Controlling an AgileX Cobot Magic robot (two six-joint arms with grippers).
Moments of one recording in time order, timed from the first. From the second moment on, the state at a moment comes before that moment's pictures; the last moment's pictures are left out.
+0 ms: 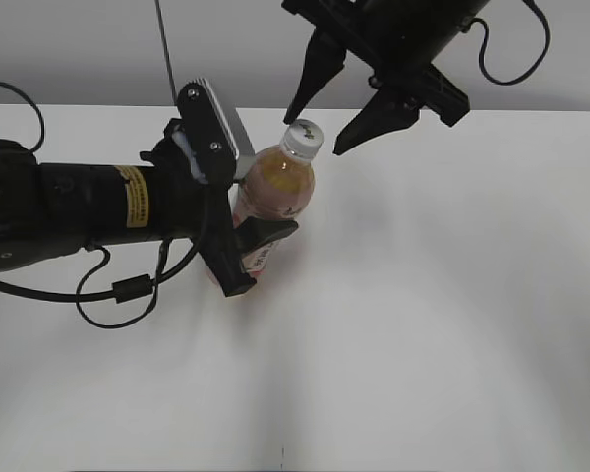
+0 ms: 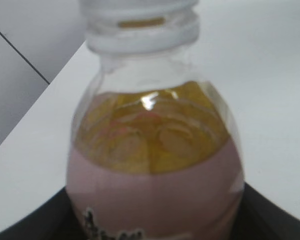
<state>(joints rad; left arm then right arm) -0.51 1.78 -0.79 0.76 -0.54 -0.11 0.48 1.83 -1.62 0.53 1.09 0.40</state>
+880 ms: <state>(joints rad) -0.51 1.78 -0.79 0.76 -0.54 -0.11 0.49 1.88 -1.66 0.54 1.09 0.40</state>
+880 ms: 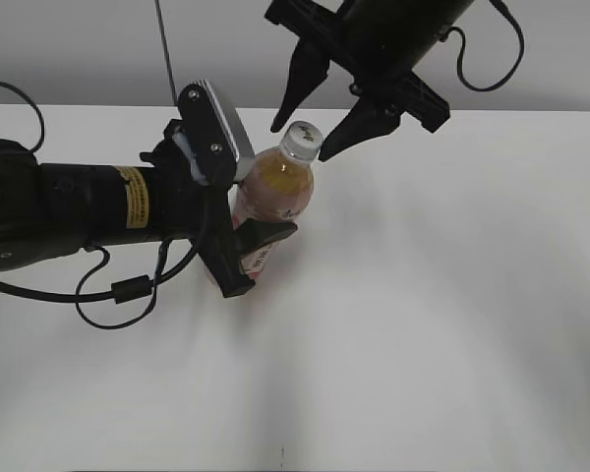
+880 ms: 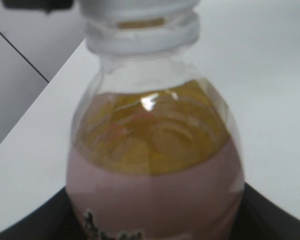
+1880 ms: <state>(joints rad) -0.51 1.78 -0.79 0.77 -0.53 -0.11 0.49 1.88 -1.66 0.52 1.12 0.13</state>
